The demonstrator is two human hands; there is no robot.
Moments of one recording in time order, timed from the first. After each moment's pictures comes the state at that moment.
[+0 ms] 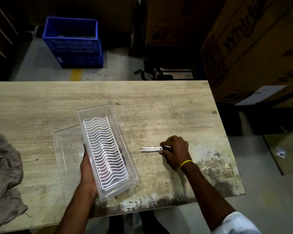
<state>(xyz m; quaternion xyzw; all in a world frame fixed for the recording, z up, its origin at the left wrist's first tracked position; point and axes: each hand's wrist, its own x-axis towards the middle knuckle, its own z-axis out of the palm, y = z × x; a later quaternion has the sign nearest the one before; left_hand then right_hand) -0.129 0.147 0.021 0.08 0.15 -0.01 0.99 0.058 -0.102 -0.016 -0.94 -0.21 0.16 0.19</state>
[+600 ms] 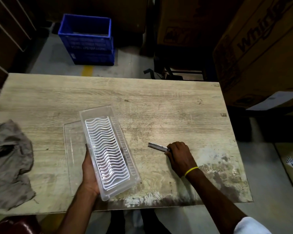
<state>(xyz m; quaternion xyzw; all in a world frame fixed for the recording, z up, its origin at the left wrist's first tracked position) -0.160 0.145 0.025 0.11 0.28 0.05 0.95 0.040 -0.111 -0.024 -0.92 -0.37 0.09 0.11</state>
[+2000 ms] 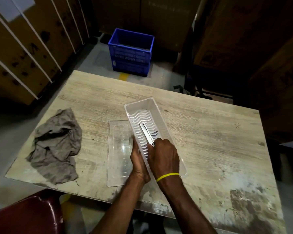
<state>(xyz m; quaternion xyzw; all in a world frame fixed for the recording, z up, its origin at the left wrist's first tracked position) -0.128 0.145 0.024 0.11 0.30 0.23 0.92 -0.092 0.095 0.130 -0.94 -0.29 0.16 0.10</state>
